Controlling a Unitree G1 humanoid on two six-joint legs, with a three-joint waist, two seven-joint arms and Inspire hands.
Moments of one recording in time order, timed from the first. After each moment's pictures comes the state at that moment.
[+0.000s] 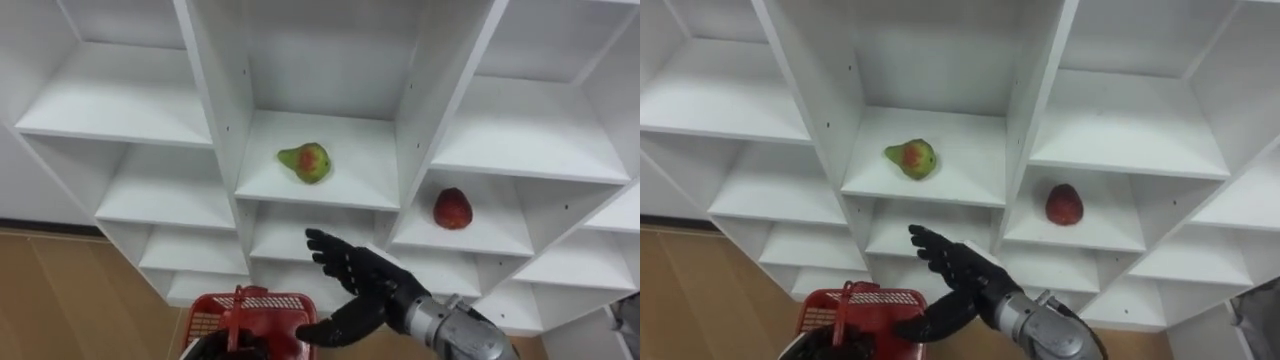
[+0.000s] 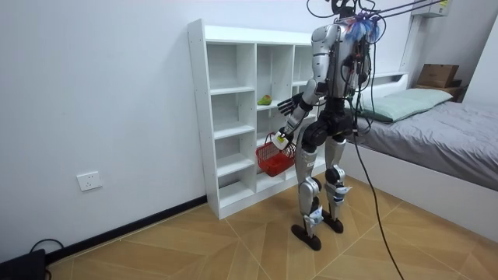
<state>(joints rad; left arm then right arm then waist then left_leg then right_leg) 0.12 0.22 -0.29 0.84 -0.49 -0.05 -0.03 0.07 -0.31 0.44 0.17 0.15 0.00 0.34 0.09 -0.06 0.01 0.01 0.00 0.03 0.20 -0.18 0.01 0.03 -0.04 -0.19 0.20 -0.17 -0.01</state>
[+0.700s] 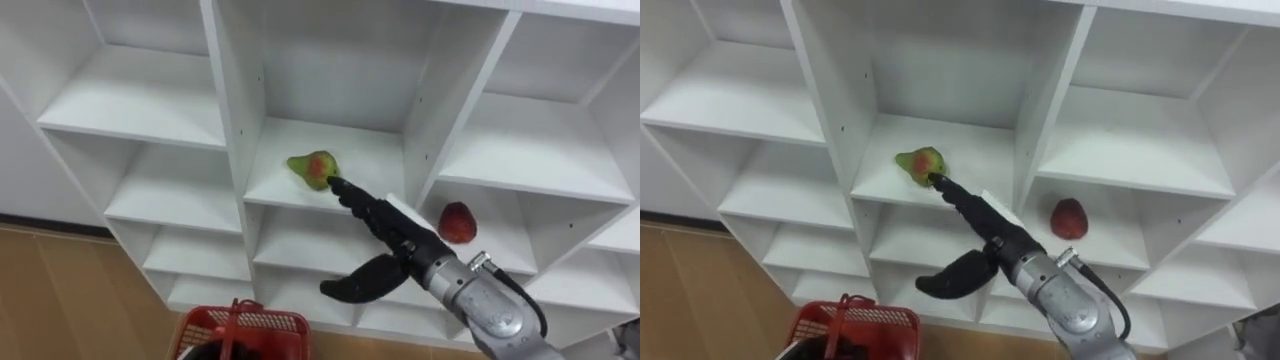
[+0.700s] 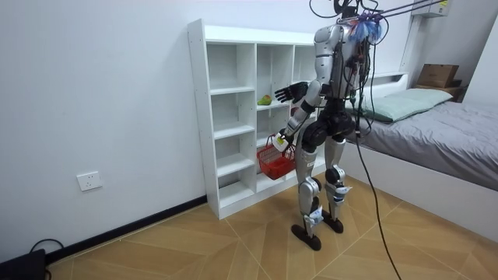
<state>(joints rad) 0.14 0.22 -0.20 0.87 -0.31 -0.05 -0.09 0.03 -0.30 0.32 0.06 -0.09 -0.01 0.25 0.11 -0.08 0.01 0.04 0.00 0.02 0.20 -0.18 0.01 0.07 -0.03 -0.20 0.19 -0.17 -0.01</state>
